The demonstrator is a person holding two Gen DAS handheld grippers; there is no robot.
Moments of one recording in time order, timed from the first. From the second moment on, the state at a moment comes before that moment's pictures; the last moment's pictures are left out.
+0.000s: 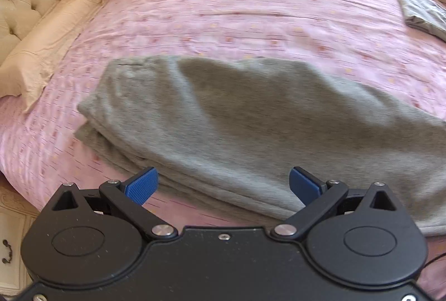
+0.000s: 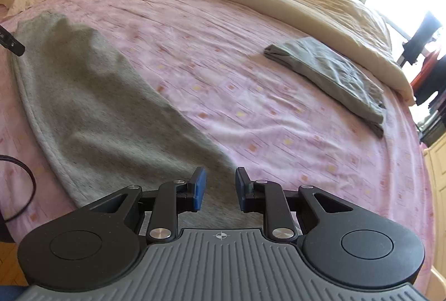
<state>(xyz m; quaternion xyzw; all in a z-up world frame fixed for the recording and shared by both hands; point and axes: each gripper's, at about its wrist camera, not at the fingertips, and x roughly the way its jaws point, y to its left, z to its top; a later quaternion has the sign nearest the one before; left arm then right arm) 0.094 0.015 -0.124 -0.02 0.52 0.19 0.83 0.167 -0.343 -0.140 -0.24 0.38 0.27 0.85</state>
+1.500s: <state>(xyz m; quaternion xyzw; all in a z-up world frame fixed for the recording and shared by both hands) 0.152 0.286 -0.119 0.01 0.53 0.06 0.85 0.077 0.139 -0.153 -0.33 0.34 0.50 0.73</state>
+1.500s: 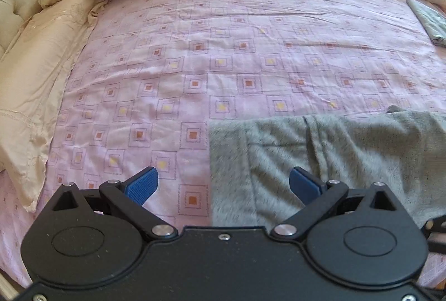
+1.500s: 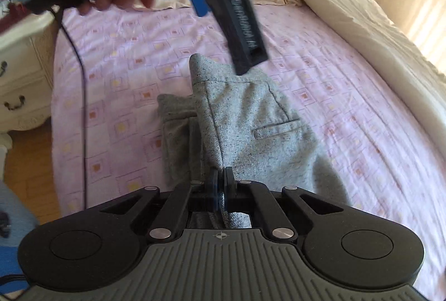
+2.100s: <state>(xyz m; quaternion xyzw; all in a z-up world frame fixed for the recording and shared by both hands) 0.133 0.287 -0.209 -0.09 0.58 0.03 0.81 0.137 0.082 -0.120 -0.22 0.39 0.41 0.80</state>
